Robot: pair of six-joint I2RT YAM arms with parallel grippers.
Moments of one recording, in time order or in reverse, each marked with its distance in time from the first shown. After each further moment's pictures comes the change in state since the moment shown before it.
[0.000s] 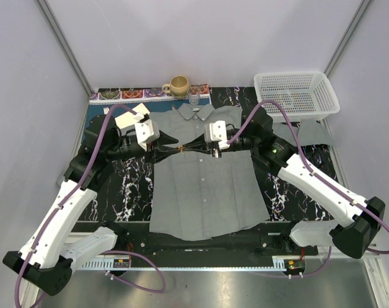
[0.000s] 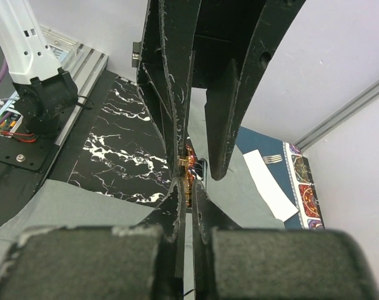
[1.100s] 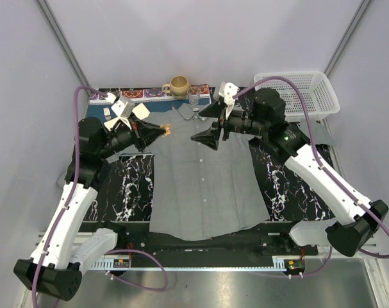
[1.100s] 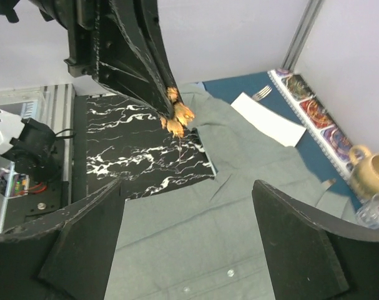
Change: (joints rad) left arm 0.199 -0.037 -0.139 0.238 -0.124 -0.499; right arm -0.101 0.022 0.147 -0.140 0.201 0.367
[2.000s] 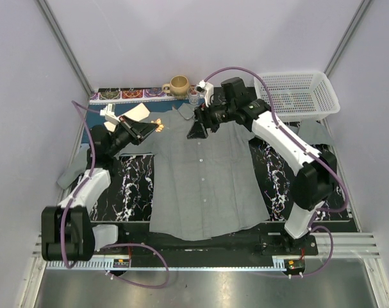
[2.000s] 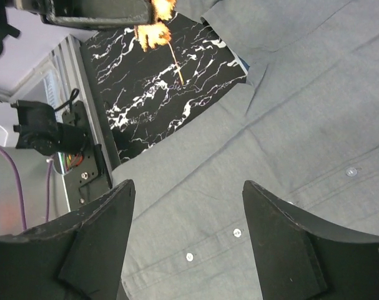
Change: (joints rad) left arm 0.240 0.252 -0.366 0.656 -0.014 -0.898; right arm -0.121 0.442 0.265 -0.354 -0.090 0.175
